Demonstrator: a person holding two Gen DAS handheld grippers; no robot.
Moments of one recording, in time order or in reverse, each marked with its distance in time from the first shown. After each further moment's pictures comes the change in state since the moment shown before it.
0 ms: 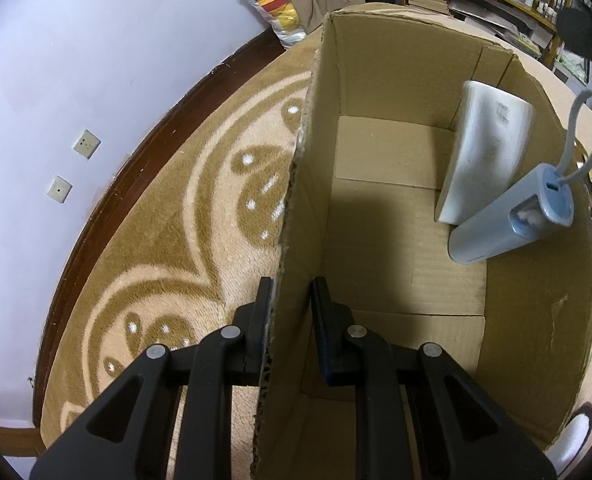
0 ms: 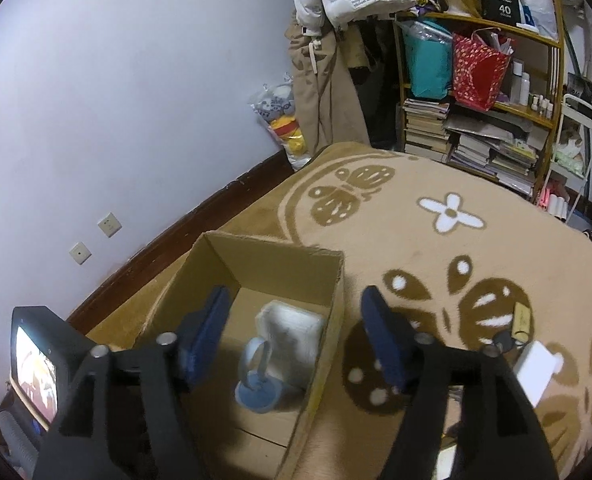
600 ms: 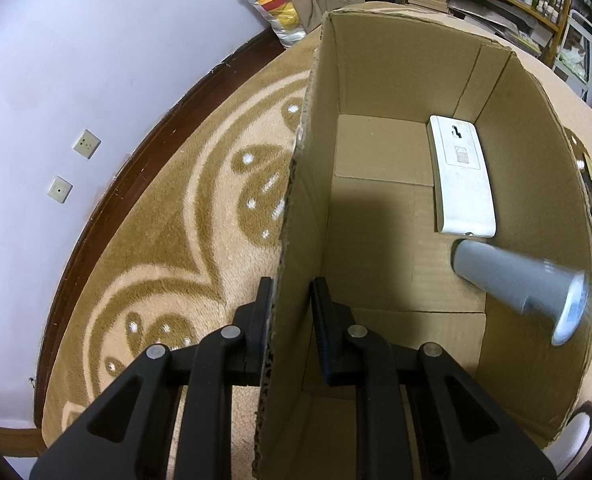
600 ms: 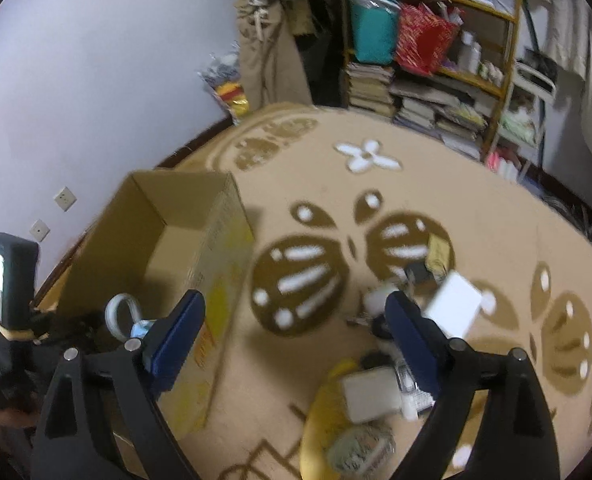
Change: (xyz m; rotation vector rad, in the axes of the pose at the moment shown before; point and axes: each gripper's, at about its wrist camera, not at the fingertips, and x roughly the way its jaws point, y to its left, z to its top) left arm 0.003 0.000 0.000 0.001 0.005 0.002; right arm -0.034 -0.060 -0.044 0.051 0.137 -0.169
